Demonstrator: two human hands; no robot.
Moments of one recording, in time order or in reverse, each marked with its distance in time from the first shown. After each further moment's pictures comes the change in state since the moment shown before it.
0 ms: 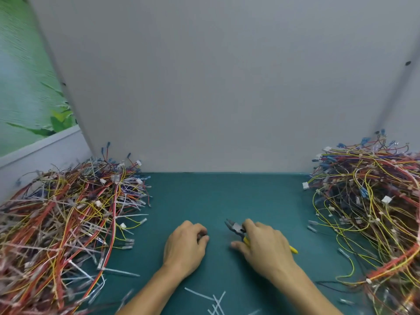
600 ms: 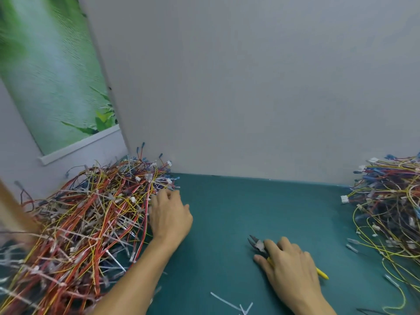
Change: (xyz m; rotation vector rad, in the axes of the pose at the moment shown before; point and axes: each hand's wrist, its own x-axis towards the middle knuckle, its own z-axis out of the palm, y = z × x) left_hand 0.037 -0.042 -0.070 0.329 0.356 -0.255; right_hand -0.011 -0.010 0.028 -0.044 0.202 -0.057
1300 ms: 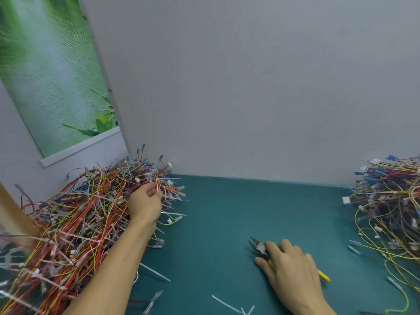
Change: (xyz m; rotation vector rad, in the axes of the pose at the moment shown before) left_hand 0.043 -0.036 -0.013 -0.839 0.036 -0.479; right_hand -0.001 -0.001 -0.001 0.021 -0.034 -0.008
